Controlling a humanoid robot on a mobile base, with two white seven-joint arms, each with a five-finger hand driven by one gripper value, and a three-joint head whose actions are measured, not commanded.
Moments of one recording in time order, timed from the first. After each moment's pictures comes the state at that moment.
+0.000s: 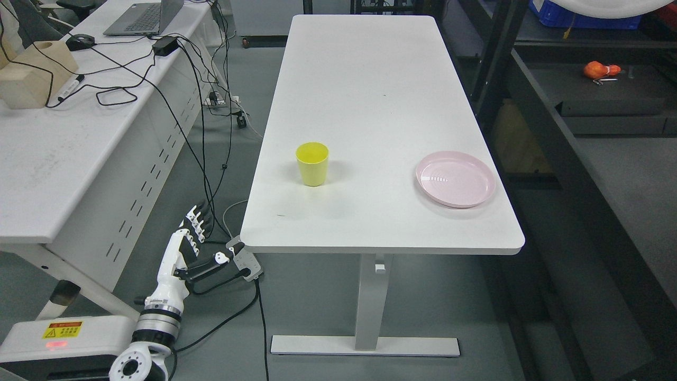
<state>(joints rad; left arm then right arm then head) -0.10 0.11 0.08 -1.61 0.18 0.02 -0.03 0.00 0.00 0.00 -0.24 0.00 0.09 -0.12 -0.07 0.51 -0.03</state>
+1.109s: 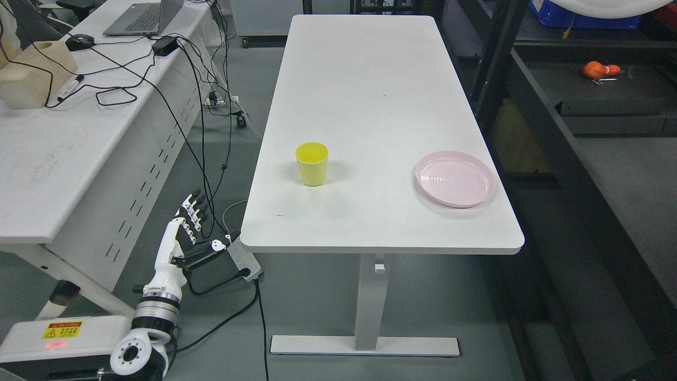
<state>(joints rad) -0.16 0.11 0.10 -1.56 0.18 0.01 -0.03 0.00 0.00 0.00 -0.24 0.00 0.09 -0.12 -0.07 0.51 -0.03</state>
